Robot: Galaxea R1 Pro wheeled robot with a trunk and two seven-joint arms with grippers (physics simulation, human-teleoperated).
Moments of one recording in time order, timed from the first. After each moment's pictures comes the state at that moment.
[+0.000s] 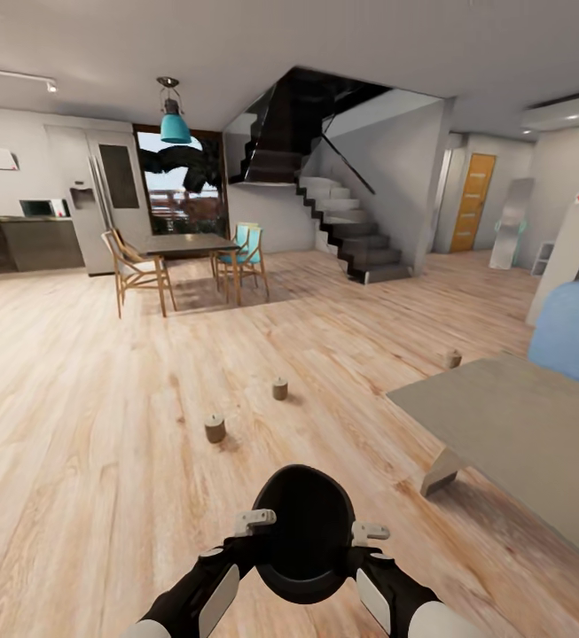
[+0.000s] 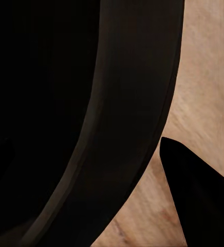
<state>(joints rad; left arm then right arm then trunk) -0.51 -0.17 -0.26 -0.46 0.35 0.17 0.03 -0.60 0.15 0.08 -0.22 -0.15 0.11 -0.11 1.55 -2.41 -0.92</state>
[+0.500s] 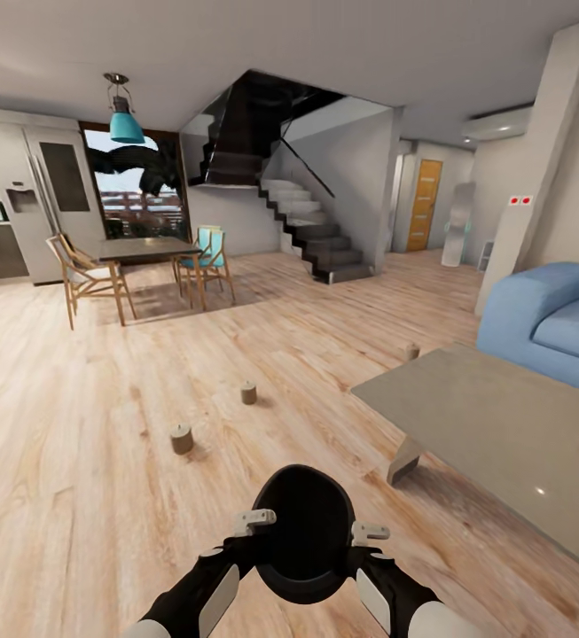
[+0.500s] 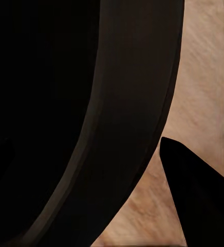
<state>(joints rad) -0.51 -0.17 -0.26 -0.46 0.35 0.17 0.03 -0.60 0.15 0.08 -0.22 -0.15 0.11 -0.11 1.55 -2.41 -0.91</state>
